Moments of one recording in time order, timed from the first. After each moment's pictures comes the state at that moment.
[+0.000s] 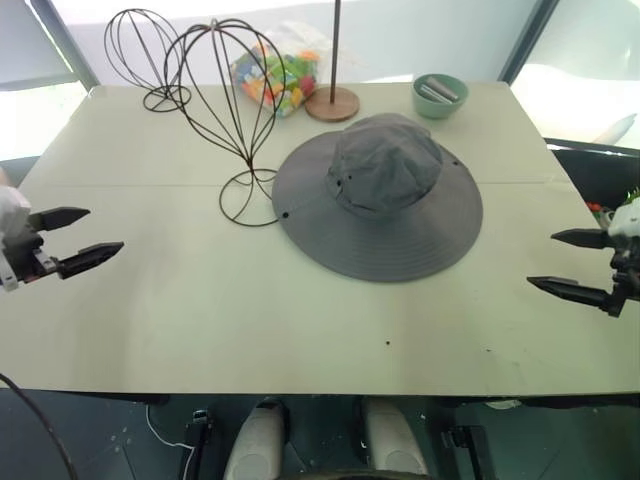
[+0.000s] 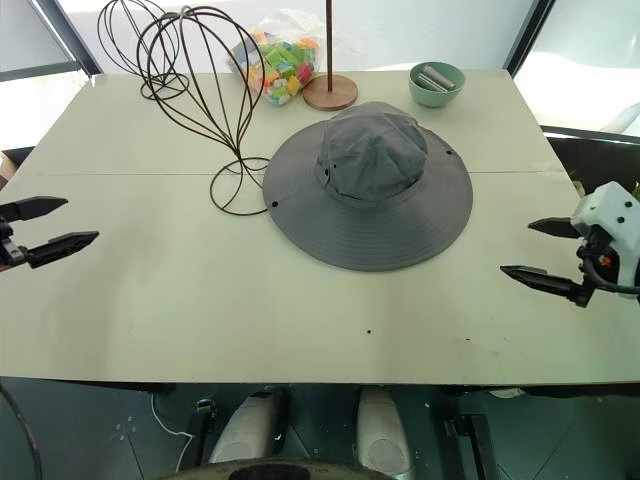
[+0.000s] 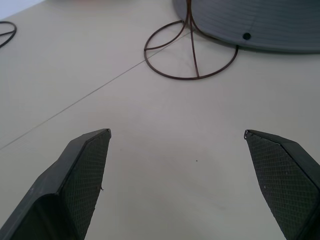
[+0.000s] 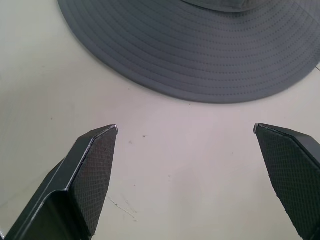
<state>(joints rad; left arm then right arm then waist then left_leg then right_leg) -0.17 1.06 0.48 0.25 -0.46 0.29 -1.19 0.04 -1.17 -0.54 -0.11 0.43 0.49 1.22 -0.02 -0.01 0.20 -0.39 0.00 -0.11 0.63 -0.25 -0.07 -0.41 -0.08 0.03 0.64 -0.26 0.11</state>
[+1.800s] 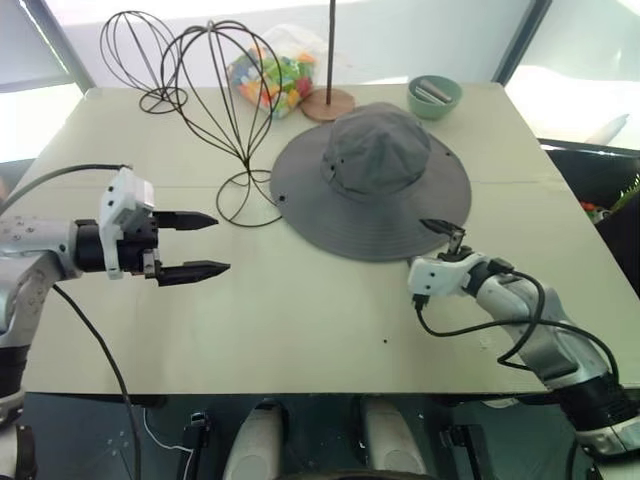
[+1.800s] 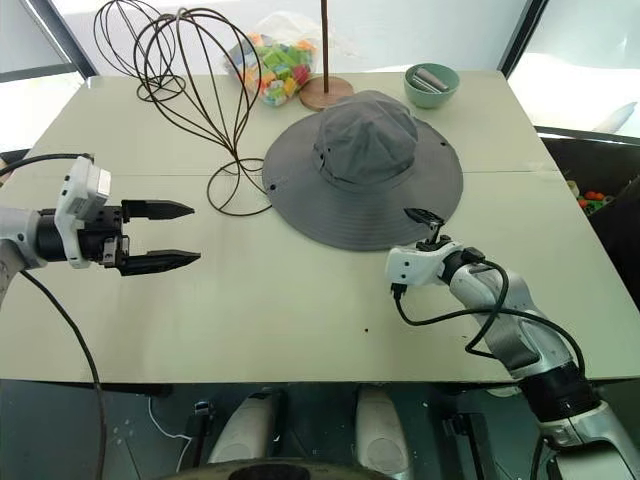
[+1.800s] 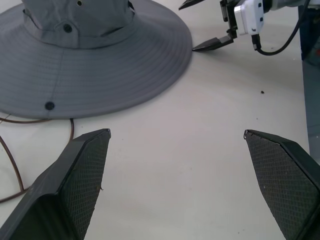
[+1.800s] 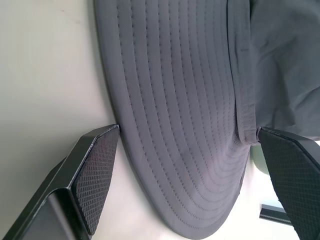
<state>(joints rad) -0.35 0.99 0.19 -0.15 -0.62 0.58 -1.26 -0.22 -0.76 0.19 -0.10 -0.57 -0.05 0.44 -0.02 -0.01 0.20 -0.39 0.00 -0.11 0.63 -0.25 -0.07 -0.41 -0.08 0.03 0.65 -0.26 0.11</state>
